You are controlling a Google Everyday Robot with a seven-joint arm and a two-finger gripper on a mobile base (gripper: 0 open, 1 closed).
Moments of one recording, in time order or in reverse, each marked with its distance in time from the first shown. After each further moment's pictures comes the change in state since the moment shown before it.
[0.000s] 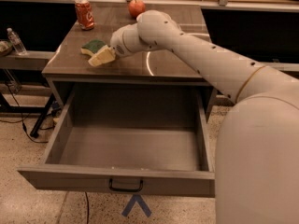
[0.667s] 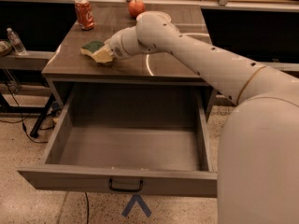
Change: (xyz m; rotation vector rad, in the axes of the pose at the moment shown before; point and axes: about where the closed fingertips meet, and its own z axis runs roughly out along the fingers) arm 0.002 0.010 0.003 -0.006 -0.002 0.059
